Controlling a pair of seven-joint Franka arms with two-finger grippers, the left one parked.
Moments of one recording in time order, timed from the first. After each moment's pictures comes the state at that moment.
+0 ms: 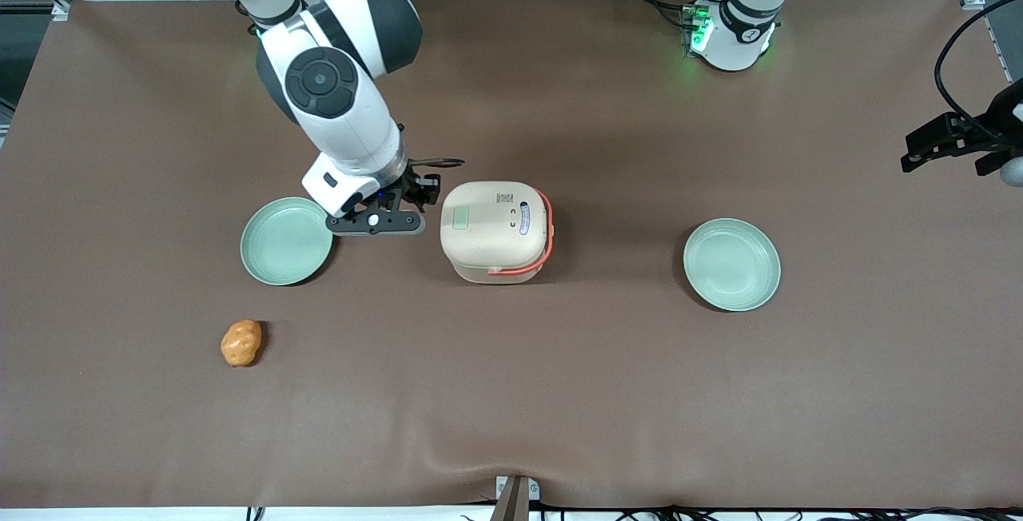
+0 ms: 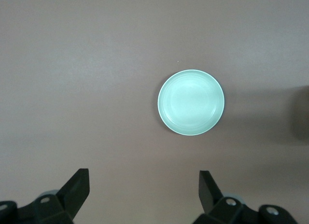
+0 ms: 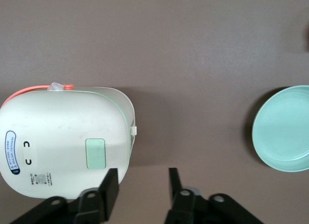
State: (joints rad) arm 0.58 0.33 -0.01 -1.55 0.04 1.84 0.57
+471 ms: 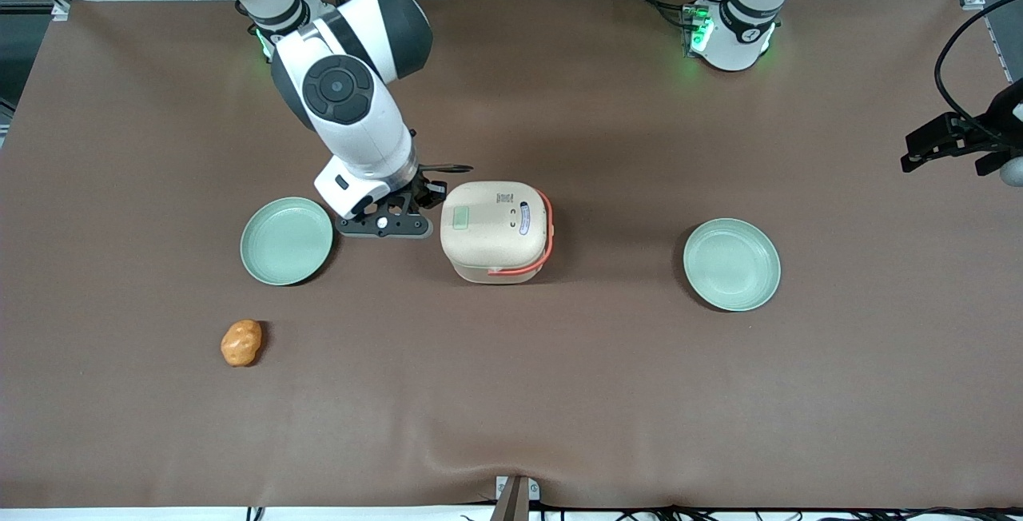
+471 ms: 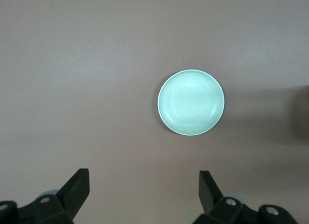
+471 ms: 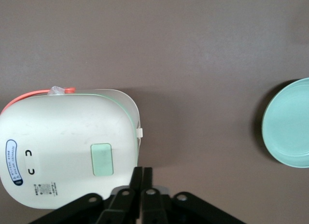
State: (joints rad) arm 0.60 0.36 -0.01 -1.55 0.04 1.87 0.63
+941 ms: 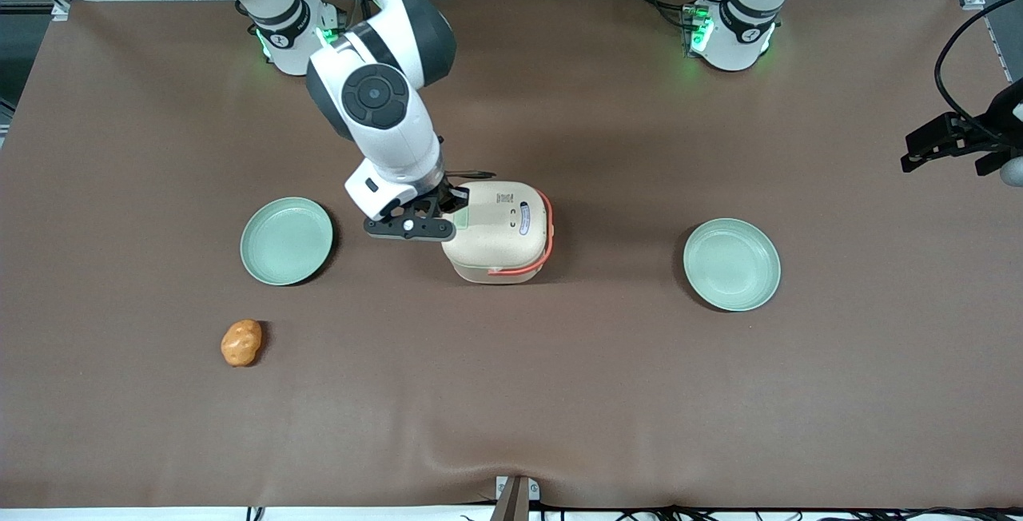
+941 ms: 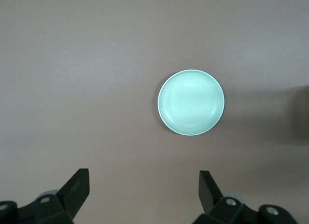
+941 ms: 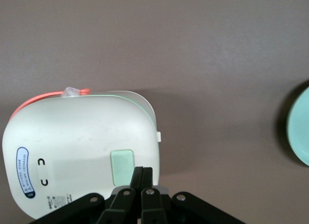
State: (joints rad) arm 0.64 0.41 -0.01 -1.55 0.04 1.95 0.68
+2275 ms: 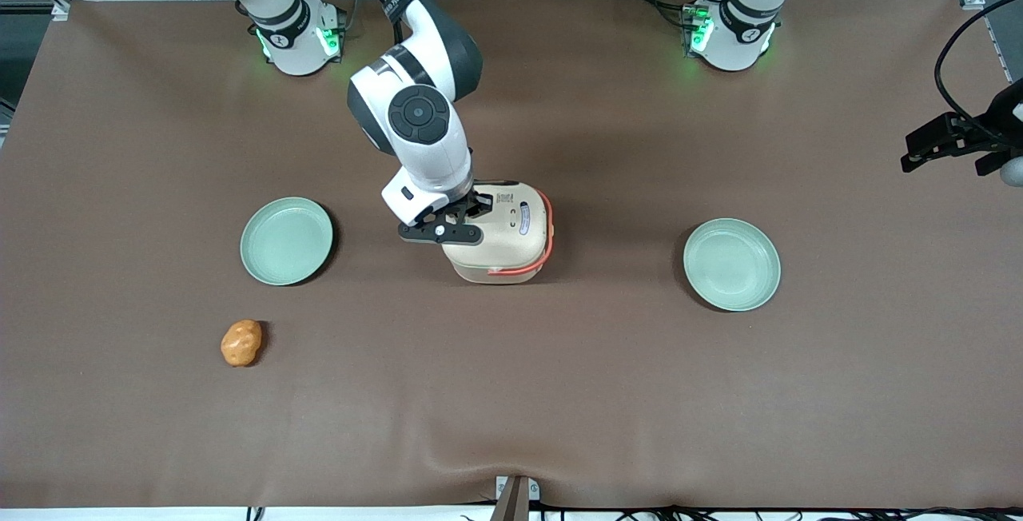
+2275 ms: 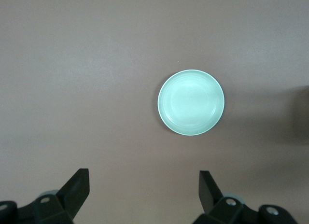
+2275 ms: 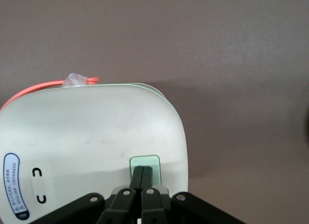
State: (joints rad) arm 0.68 0.48 -0.01 -1.56 0.04 2.02 0.73
